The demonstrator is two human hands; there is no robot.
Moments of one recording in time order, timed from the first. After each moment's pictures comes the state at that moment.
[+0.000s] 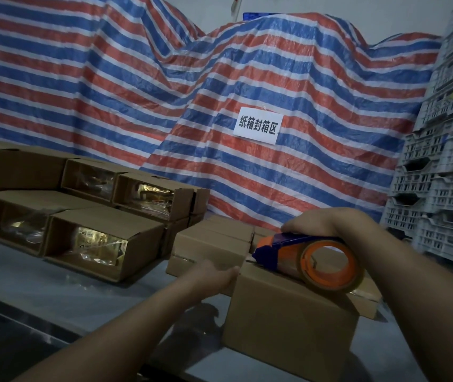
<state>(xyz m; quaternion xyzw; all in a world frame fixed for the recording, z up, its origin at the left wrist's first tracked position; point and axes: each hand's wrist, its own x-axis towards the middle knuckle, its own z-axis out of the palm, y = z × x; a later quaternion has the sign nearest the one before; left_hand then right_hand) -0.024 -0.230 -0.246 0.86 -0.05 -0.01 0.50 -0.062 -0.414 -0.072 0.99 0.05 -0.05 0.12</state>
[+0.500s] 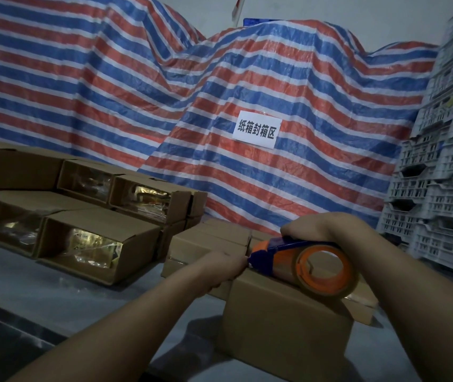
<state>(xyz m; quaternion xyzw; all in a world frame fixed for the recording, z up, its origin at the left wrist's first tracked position) -0.044 -0.246 -0.208 0.84 -0.12 -0.03 0.53 -0.052 -0.418 -0.075 1.00 -0.01 -0.04 0.04</state>
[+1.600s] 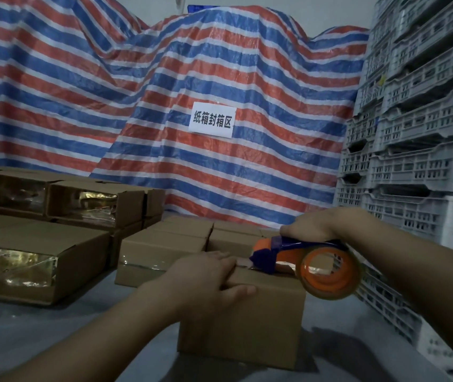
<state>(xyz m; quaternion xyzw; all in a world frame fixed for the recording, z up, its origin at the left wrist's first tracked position) -0.094 -0.279 -0.198 0.91 -0.36 0.17 0.07 -0.089 -0.508 -0.084 0.99 -0.08 -0.03 0.07</state>
